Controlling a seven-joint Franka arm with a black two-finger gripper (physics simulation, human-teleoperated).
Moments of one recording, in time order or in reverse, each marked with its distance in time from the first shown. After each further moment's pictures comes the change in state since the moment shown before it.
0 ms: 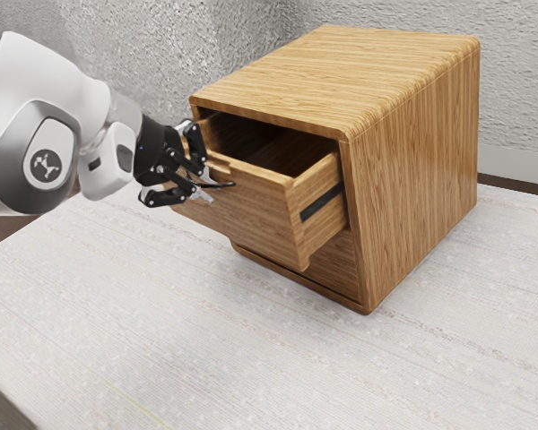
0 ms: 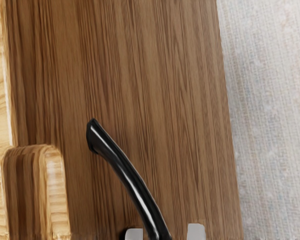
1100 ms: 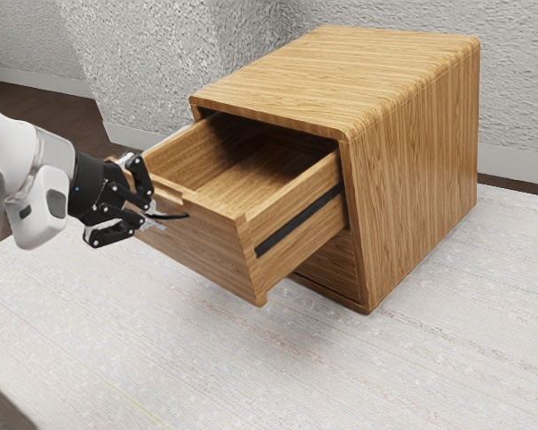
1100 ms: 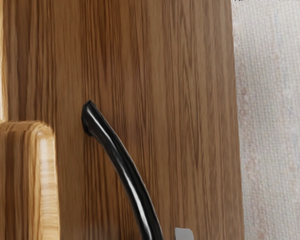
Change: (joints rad) arm 0.006 -0.281 0.032 -0.272 -0.001 0.035 -0.014
